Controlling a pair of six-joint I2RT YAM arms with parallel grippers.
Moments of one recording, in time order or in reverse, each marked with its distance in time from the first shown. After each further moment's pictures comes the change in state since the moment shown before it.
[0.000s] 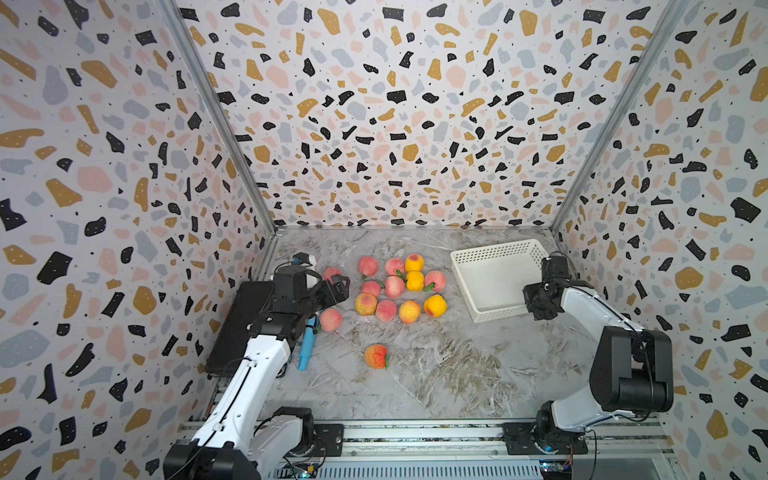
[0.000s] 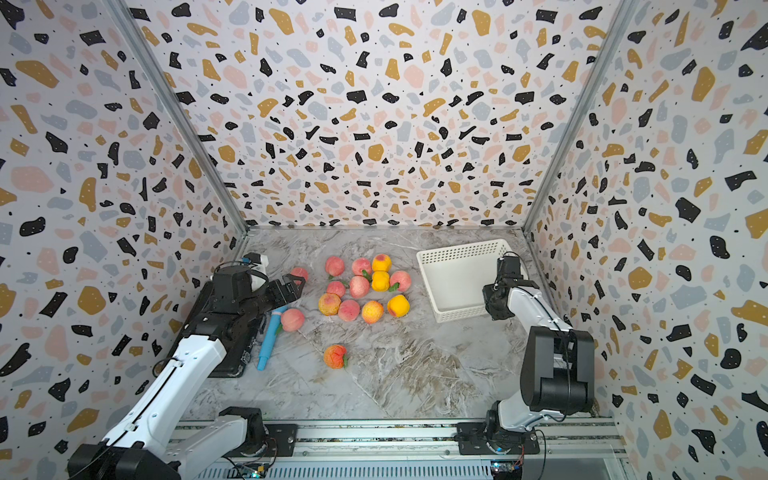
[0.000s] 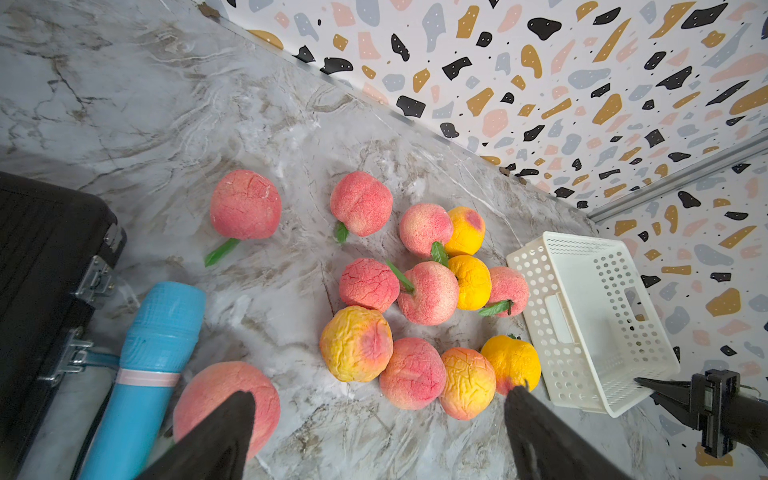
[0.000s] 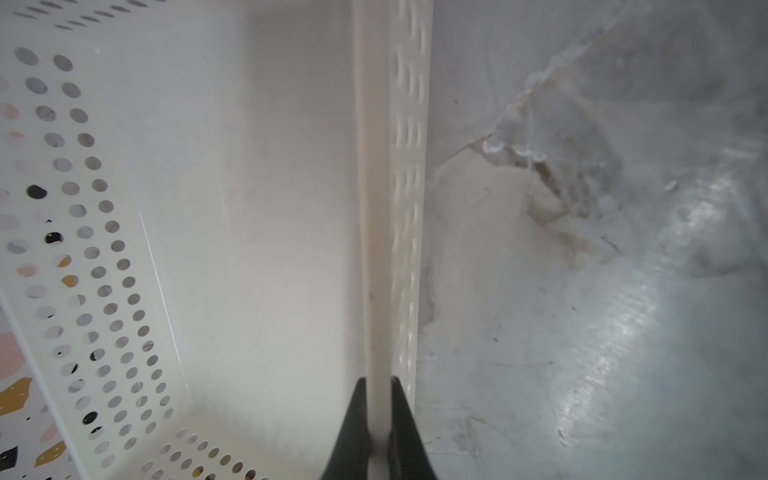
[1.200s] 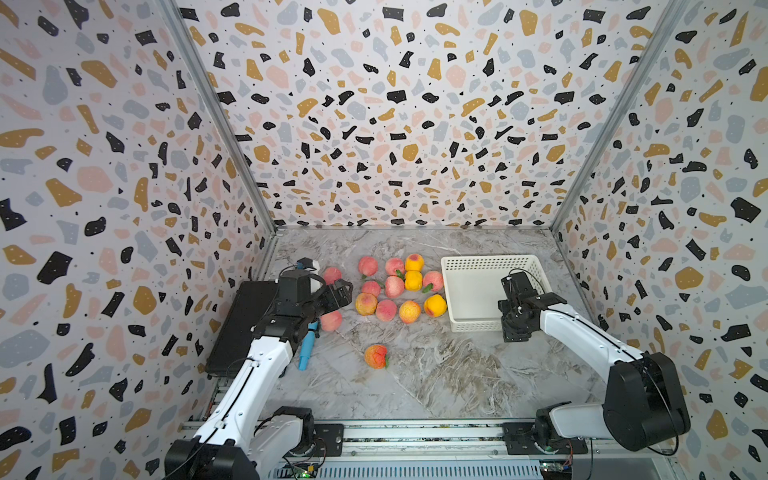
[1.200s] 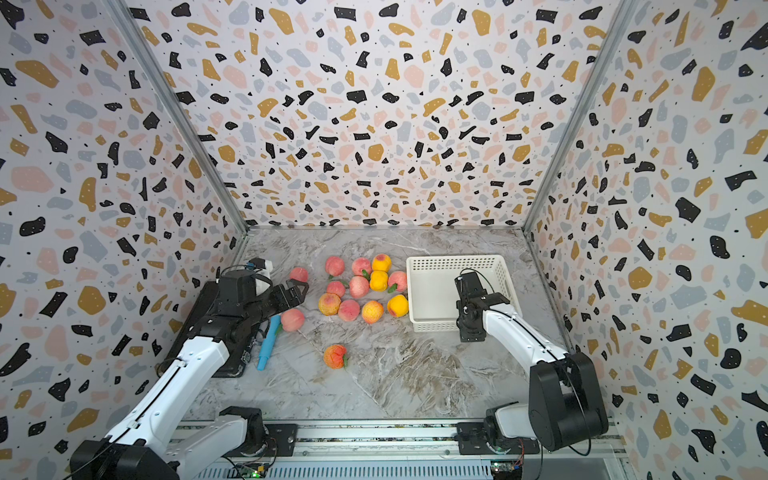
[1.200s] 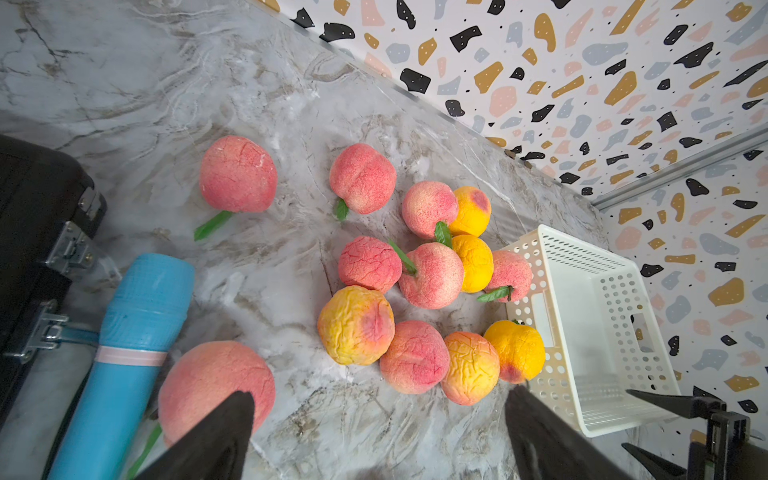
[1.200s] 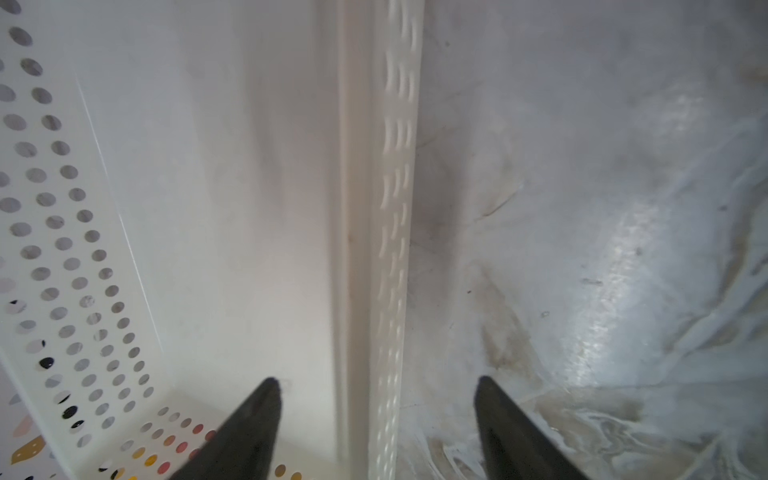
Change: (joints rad) left arm -0.020 0.000 -0.040 0.010 0.005 -0.021; right arm 0.342 -0.197 -0.138 -0.130 0.171 0.418
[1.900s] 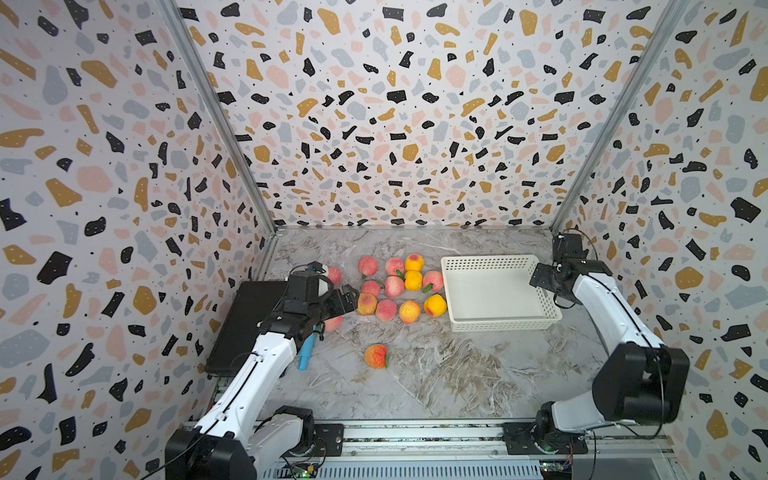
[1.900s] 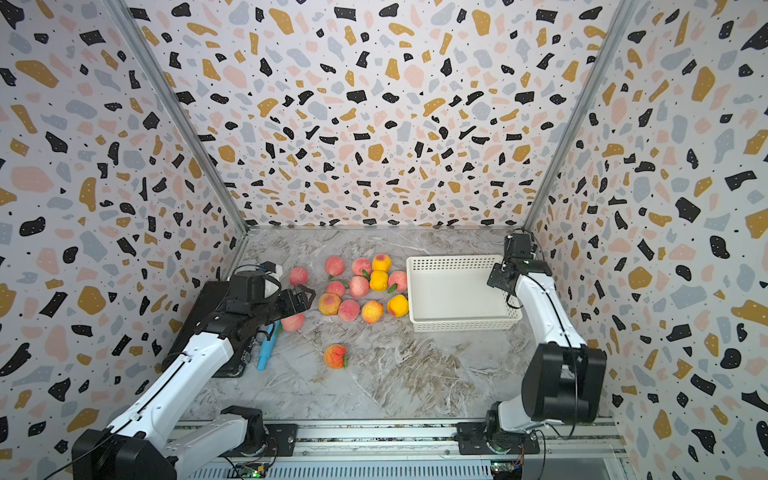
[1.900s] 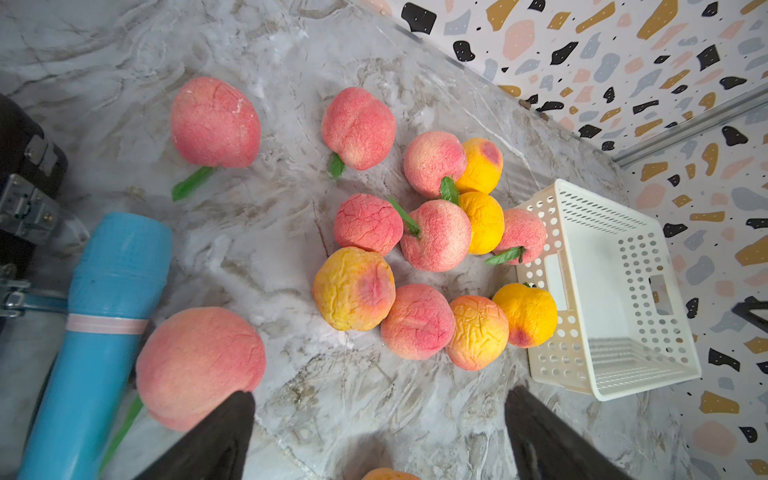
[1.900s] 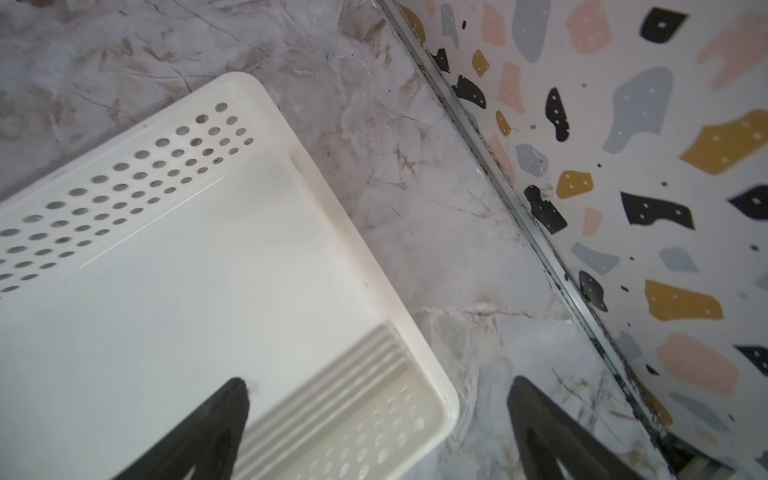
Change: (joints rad) left arm -0.052 0.034 0.021 -0.094 -0.013 0.019; right arm -0.357 0.219 0.414 -0.050 0.118 -1.434
